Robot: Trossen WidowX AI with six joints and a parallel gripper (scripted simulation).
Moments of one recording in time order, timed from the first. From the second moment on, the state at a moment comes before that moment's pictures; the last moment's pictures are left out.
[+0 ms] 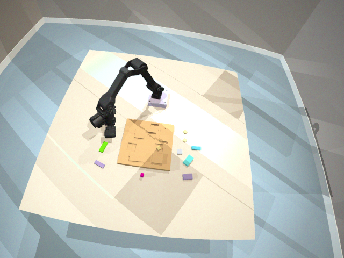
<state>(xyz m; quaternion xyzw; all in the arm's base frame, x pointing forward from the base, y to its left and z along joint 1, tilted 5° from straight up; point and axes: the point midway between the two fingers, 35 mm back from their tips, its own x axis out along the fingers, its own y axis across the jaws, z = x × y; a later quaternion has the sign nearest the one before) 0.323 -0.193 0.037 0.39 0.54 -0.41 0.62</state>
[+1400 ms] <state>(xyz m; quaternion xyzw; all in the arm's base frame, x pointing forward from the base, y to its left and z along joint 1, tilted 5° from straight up) 0.317 -0.186 0.095 0.38 0.55 -0.41 0.62</state>
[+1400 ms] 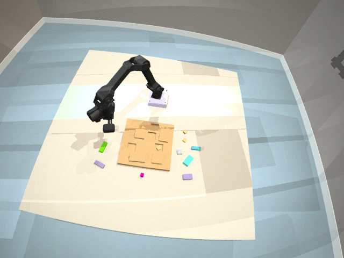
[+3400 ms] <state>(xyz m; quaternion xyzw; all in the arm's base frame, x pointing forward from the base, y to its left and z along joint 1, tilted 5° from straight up) 0.358 0.101 0.092 0.28 0.62 -0.29 0.68</state>
